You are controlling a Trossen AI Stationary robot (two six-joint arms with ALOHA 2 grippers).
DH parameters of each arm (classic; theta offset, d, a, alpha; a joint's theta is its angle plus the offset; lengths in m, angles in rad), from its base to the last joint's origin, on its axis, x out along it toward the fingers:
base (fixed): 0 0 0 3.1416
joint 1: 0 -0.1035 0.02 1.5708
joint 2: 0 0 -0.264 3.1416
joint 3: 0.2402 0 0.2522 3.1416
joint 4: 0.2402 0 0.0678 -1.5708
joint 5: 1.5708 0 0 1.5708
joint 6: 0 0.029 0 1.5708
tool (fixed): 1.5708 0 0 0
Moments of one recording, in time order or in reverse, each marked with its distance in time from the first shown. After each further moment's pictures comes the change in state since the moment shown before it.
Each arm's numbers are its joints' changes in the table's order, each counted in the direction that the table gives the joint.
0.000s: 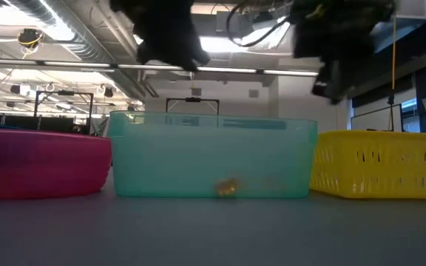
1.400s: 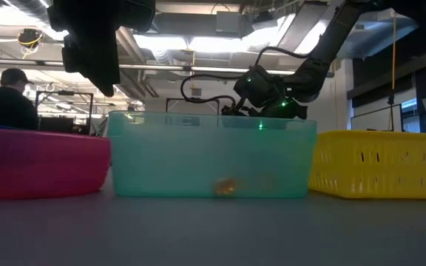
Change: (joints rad) left arm 0.150 0.000 0.000 0.365 0.262 -0.394; right arm 0.248 0.632 -0.002 -1.073 0.339 -0.107
